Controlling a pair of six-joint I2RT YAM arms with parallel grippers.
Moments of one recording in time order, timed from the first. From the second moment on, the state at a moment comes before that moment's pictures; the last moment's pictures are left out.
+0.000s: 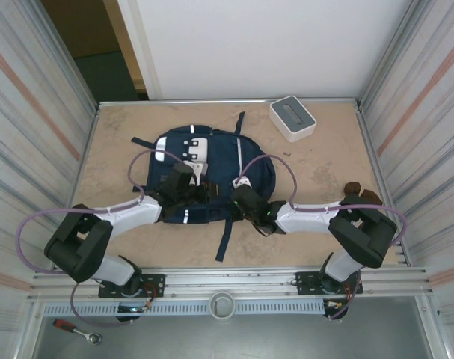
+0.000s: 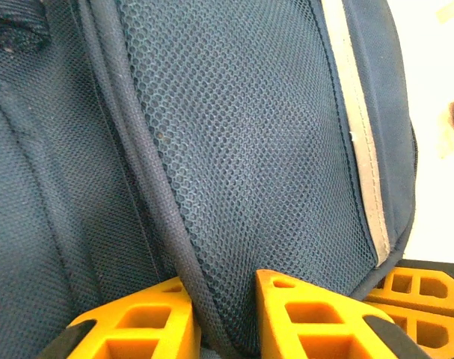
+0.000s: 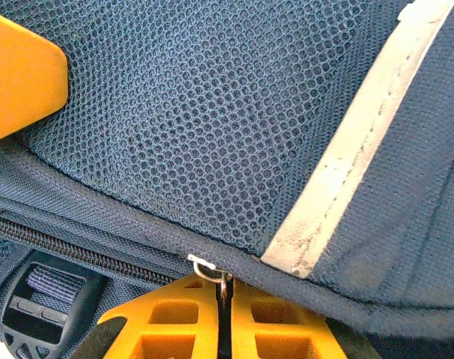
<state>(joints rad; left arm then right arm) -0.60 1.44 0.65 0.13 0.21 -0.50 0.96 1.56 0.69 0.08 0.27 0.52</state>
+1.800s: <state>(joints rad) -0.72 1.21 0.61 0.10 0.18 0.51 0.80 1.32 0.70 -0.08 -0.03 0.46</state>
